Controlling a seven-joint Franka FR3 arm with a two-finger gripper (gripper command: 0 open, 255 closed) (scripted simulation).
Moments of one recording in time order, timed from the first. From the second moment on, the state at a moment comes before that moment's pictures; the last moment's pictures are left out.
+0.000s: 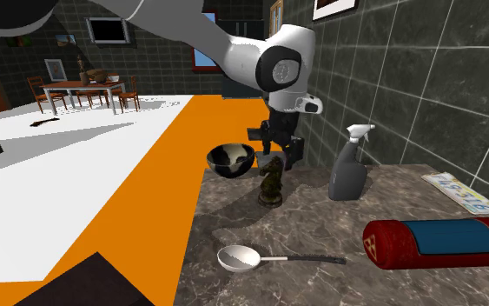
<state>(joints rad) -0.14 0.31 -0.10 -1.74 0.17 2.05 0.04</state>
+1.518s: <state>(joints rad) -0.14 0.32 -0.10 -1.75 0.17 2.07 0.05</state>
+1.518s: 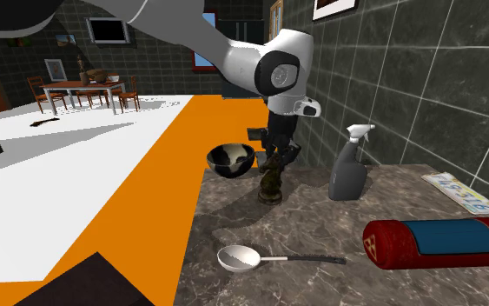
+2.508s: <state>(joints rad) -0.14 0.27 -0.10 -1.61 0.15 1.89 0.07</state>
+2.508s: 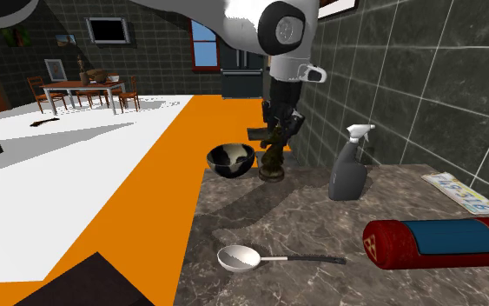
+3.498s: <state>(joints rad) -0.15 0.27 -0.11 -1.42 0.15 1.69 0.09</state>
